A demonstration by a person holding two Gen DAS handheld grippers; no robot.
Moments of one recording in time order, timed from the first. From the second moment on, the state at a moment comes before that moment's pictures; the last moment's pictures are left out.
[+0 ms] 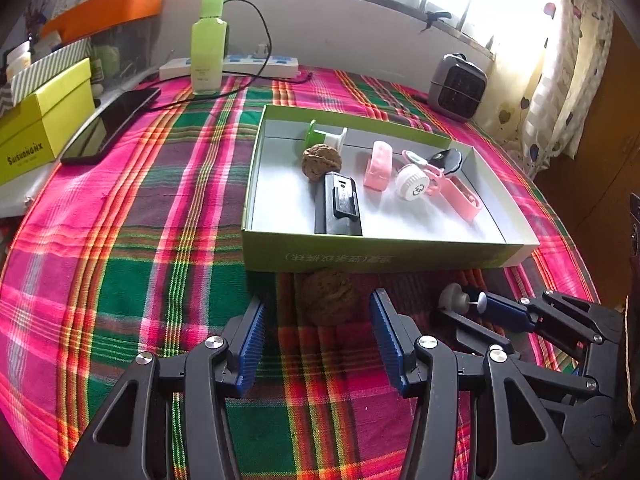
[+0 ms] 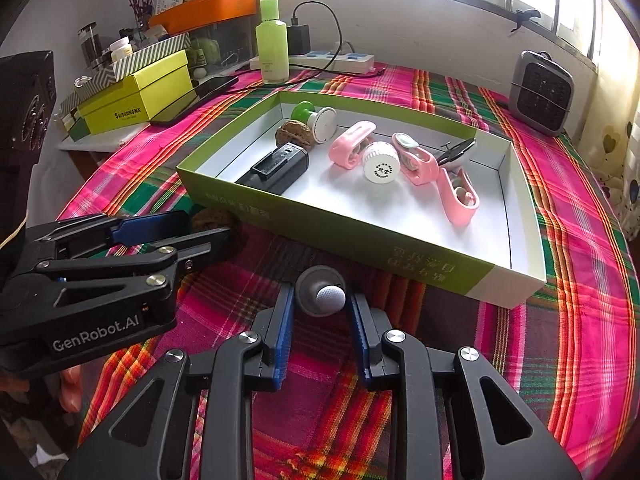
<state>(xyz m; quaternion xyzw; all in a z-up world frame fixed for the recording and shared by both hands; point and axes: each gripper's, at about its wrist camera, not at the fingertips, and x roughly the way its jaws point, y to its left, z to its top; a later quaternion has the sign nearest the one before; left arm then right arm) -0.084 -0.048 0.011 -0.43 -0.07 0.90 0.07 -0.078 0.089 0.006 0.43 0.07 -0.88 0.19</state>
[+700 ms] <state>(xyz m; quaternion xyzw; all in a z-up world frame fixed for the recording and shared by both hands) -0.088 -0.046 0.010 -0.43 -0.07 0.90 0.07 -0.079 0.092 0.006 0.43 0.06 -0.88 0.19</state>
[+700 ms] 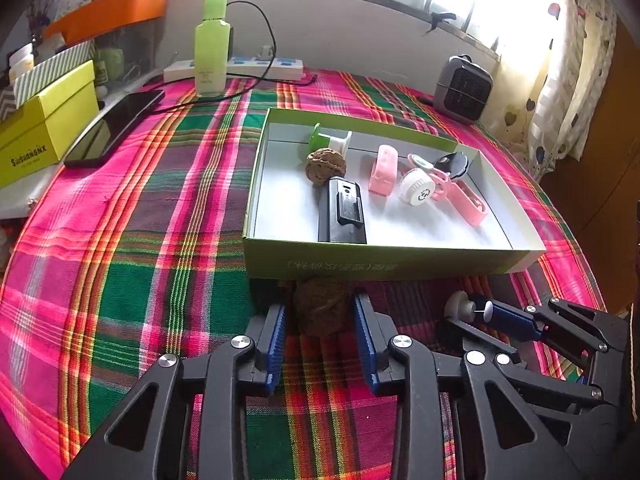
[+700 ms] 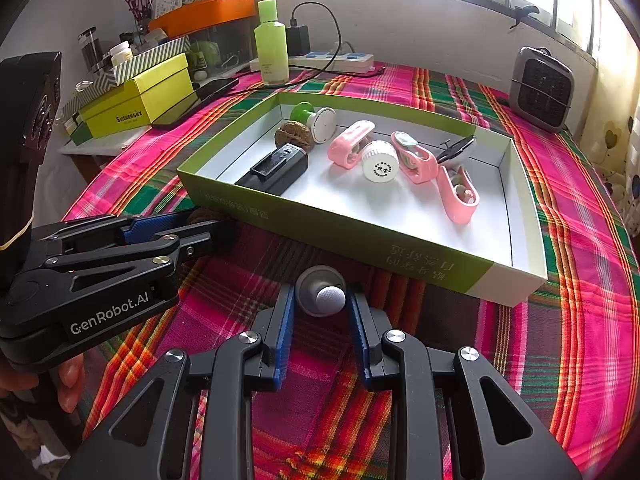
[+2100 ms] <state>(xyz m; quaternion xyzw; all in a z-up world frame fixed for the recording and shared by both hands) -0.068 -0.022 0.041 -0.40 -0.03 0.91 0.08 -0.071 0.113 0.033 0.40 0.04 -0.90 0.19</state>
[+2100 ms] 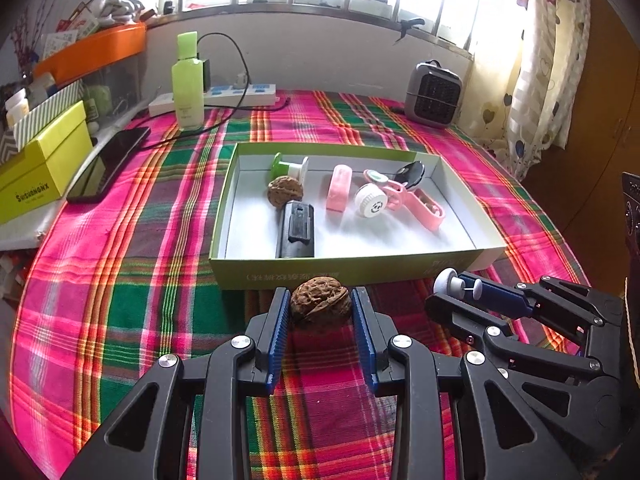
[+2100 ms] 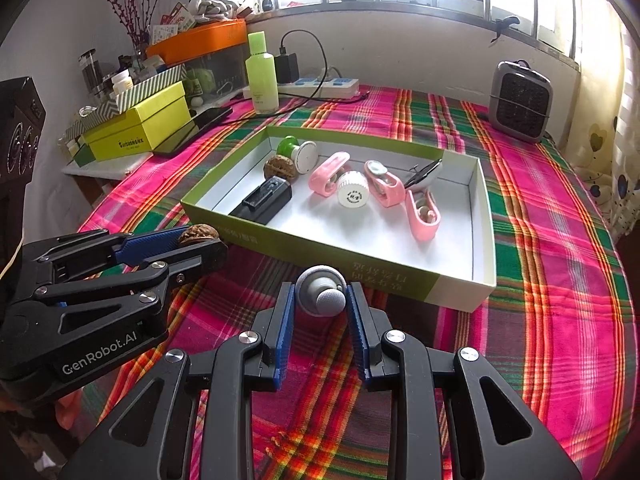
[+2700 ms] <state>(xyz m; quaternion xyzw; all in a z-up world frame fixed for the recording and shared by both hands) -0.090 -0.012 0.049 -0.40 -0.04 0.91 0.09 -0.092 0.129 0.044 0.39 0.03 -0.90 0.18</state>
